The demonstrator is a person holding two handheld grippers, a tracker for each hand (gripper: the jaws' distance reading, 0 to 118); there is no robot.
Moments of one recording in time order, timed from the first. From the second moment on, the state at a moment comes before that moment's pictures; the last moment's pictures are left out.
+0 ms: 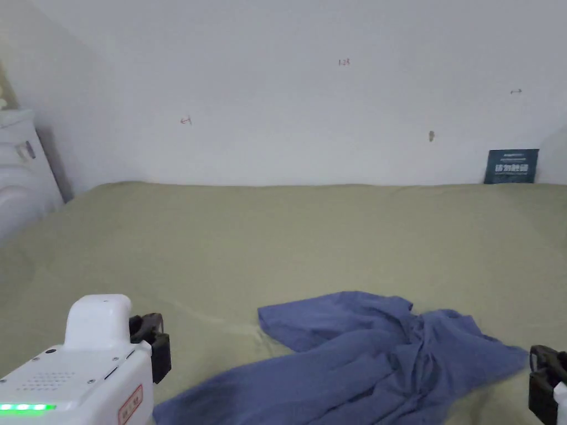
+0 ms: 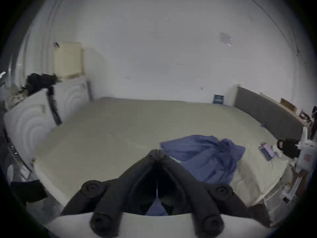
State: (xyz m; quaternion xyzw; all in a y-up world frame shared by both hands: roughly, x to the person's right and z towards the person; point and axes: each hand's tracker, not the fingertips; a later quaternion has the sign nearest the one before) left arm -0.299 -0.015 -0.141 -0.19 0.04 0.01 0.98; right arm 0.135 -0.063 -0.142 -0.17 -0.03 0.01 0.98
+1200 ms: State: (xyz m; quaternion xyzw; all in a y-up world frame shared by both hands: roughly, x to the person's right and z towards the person) left arm -0.333 -0.192 -0.293 -0.47 0.04 0.01 0.88; right arm 0.178 -0.124 -0.214 -0.30 -0.04 -0.02 0.95
